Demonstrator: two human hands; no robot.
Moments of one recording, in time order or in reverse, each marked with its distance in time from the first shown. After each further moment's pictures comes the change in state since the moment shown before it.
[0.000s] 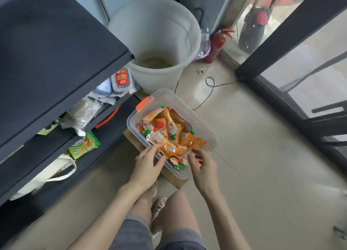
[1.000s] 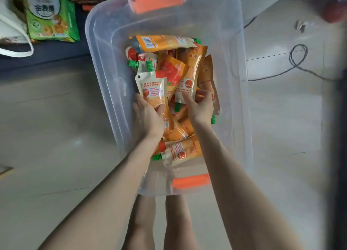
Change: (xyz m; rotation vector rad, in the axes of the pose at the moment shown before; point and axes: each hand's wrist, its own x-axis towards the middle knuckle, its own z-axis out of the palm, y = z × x) left_hand 0.232 -0.142 0.234 -0.145 0.637 -0.941; right_hand 0.295 0.173 0.182 -0.050 -0.440 0.189
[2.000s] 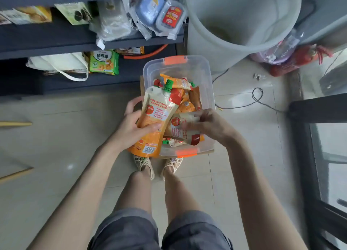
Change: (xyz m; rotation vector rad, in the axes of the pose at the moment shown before) left_hand -0.150 -0.022 -0.278 -0.388 -0.428 0.520; right_hand -0.255 -0.143 -0.154 -0.240 -0.761 -0.322
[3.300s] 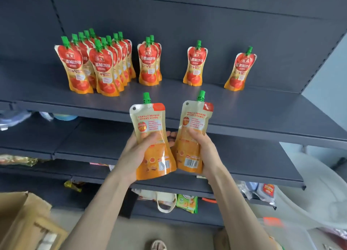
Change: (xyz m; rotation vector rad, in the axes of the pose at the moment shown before) left_hand -0.150 0.049 -0.553 -0.751 0.392 0.399; right_hand 0.119 -0.445 0.428 0.407 -0.118 -0.635
